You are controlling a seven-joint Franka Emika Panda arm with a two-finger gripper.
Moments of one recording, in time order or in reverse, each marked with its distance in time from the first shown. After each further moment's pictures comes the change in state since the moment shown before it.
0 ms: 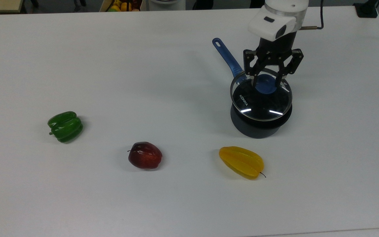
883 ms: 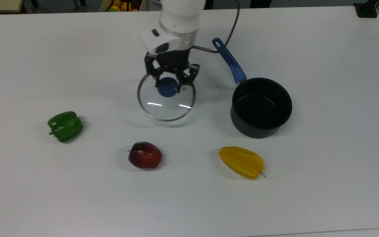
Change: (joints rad) arm -0.354 -0.112 -0.009 -0.232 0.000 -0.027 -0.112
